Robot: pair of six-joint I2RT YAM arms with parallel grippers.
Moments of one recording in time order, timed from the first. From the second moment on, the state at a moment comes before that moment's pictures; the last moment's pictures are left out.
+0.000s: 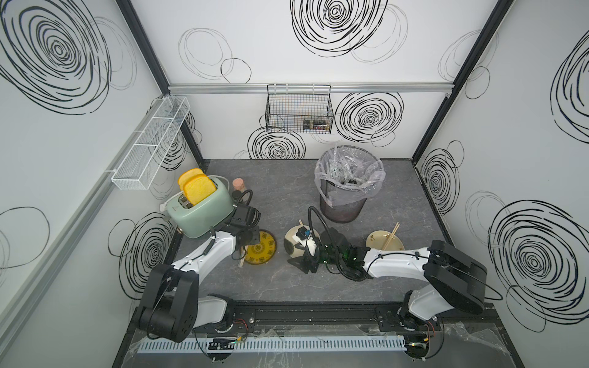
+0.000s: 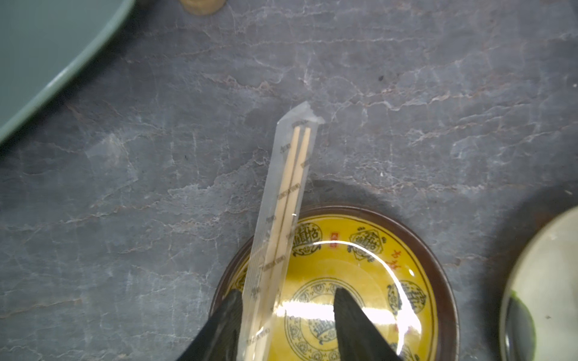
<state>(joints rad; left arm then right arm) -0.22 1.33 0.68 -0.47 -0.12 -0.36 1.05 1.53 0.64 0.42 -0.25 0.13</state>
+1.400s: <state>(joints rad) -0.31 1.40 0.62 -0.37 -0.10 -0.47 1.07 1.55 0.65 0.42 -0.25 0.13</state>
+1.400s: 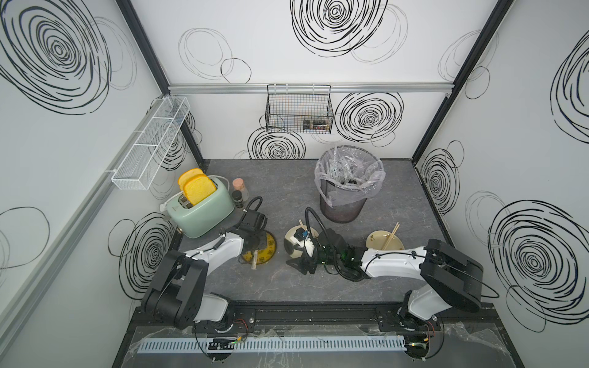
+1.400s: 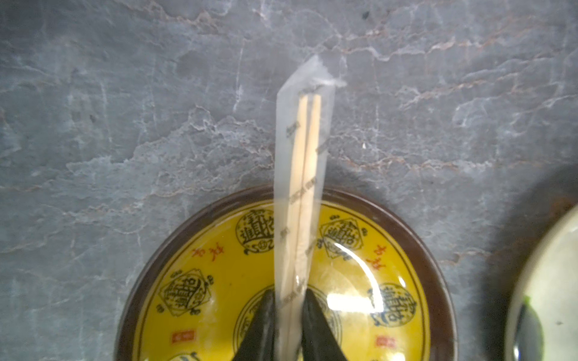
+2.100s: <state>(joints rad) -0.31 1.06 0.68 -0.25 0.14 -0.45 1.03 1.46 0.78 0.23 -0.25 0.18</state>
